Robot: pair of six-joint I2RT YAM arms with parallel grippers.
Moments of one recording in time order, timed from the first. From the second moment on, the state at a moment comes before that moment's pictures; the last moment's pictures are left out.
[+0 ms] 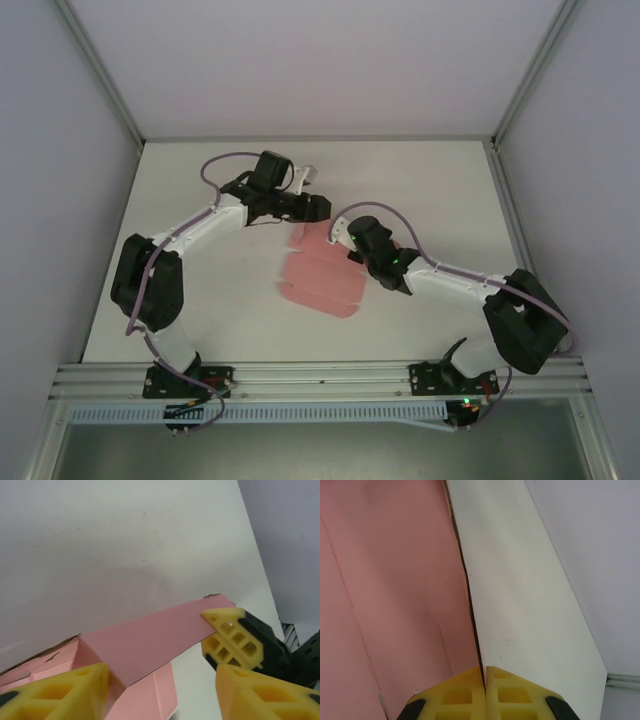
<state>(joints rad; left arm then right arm) -0.58 1.74 1.37 -0.44 0.53 -0.45 0.78 1.43 0.76 0.00 0.47 -0.61</state>
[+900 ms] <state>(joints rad) -0.39 1.41 1.01 -0.41 0.37 -0.25 0.76 1.35 0.73 -0.01 0.42 -0.55</state>
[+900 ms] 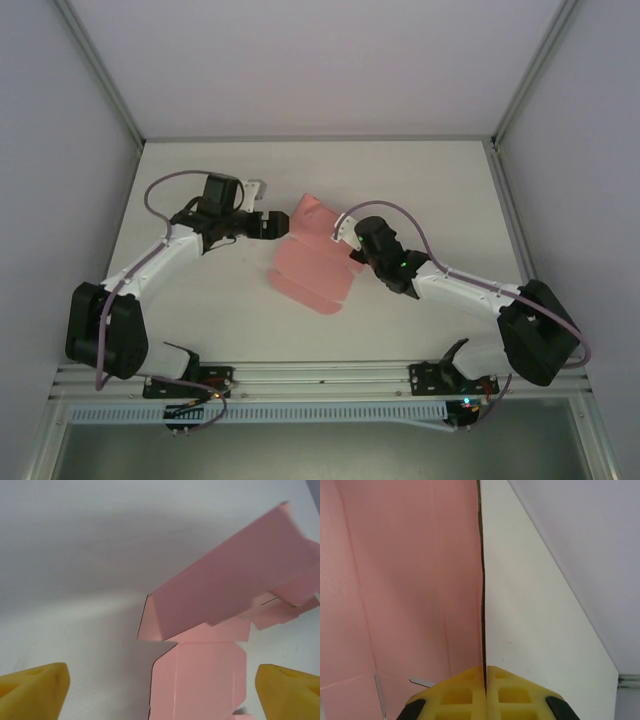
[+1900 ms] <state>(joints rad) -0.33 1.66 0.92 -0.01 0.64 -0.36 0.72 1.31 0.74 -0.08 0.33 -0.51</state>
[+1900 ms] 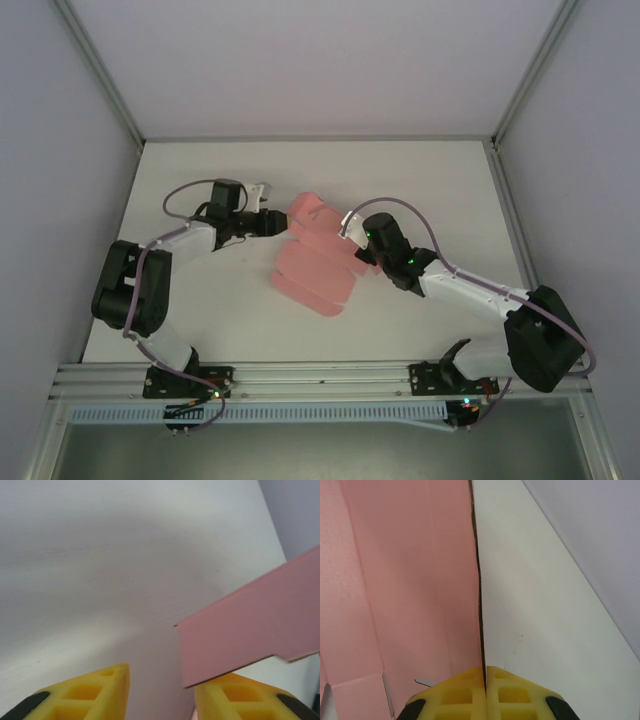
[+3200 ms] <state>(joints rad) -0.50 1.47 0.86 -0.12 0.36 -0.37 0.73 1.34 0.72 -0.02 0.46 -0.72</state>
